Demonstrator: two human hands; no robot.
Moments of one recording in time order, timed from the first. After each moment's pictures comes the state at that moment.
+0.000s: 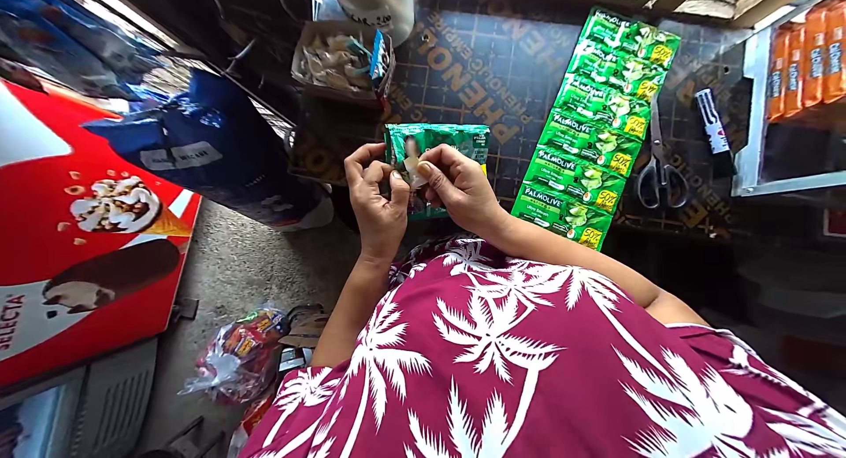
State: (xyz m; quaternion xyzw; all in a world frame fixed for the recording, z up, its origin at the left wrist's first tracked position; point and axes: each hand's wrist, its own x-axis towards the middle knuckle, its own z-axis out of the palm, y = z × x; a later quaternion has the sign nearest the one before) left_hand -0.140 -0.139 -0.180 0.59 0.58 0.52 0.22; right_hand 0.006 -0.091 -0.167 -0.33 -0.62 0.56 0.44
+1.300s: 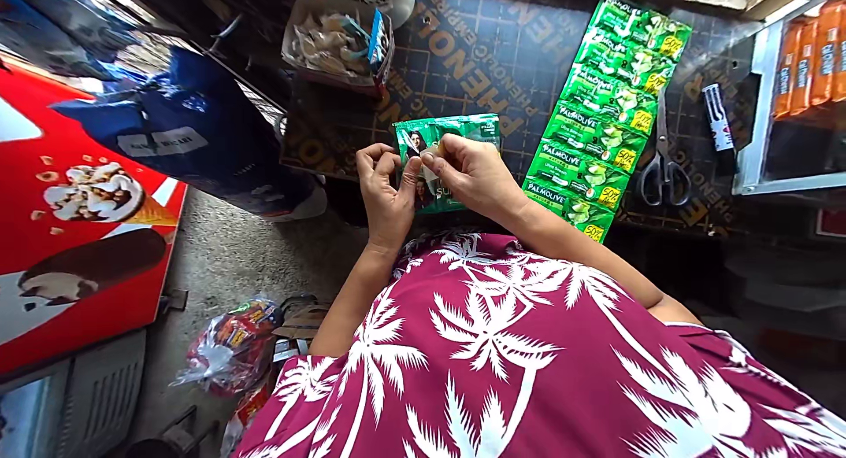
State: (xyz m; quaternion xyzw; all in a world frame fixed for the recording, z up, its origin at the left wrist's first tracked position) left_hand -0.134 -0.122 -0.204 0.55 0.60 0.52 0.24; right_hand 0.025 -0.072 -0.154 -0.42 -0.72 0.47 0.28
